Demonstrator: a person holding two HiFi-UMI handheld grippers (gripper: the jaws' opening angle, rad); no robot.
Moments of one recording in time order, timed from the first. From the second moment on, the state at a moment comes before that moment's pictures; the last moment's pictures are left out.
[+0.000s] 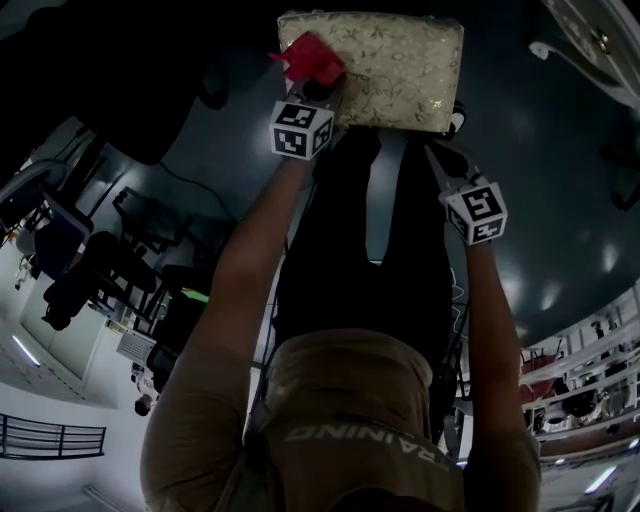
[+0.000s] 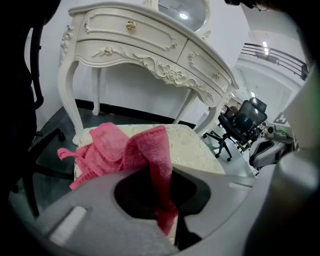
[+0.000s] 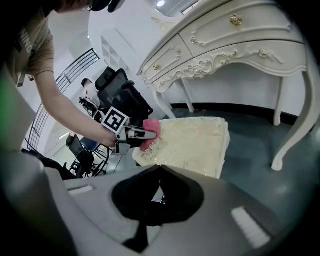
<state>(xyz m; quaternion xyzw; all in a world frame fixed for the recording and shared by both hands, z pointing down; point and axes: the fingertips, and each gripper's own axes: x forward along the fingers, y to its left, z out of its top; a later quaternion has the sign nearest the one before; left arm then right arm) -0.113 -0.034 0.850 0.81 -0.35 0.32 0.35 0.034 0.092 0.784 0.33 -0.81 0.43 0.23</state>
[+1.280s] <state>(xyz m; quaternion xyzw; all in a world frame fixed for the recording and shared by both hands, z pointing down) 0.036 -0.020 0.851 0.81 -0.31 0.34 0.36 0.146 0.101 0.787 0.35 -0.80 0.45 0.21</state>
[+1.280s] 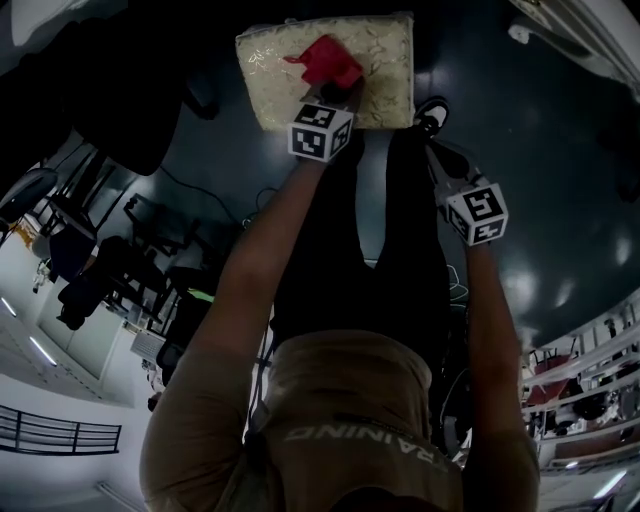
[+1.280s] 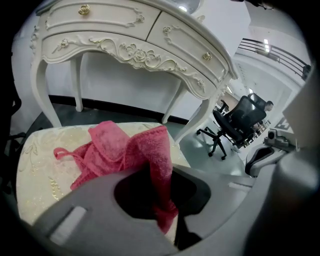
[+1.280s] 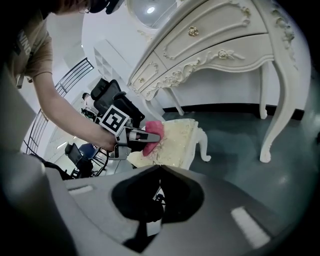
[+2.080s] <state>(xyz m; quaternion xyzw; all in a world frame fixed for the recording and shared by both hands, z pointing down) 0.136 -0.010 0.858 0.82 -0.27 0.36 0.36 0.210 0.090 0.801 0.35 -0.81 0.42 0.21</state>
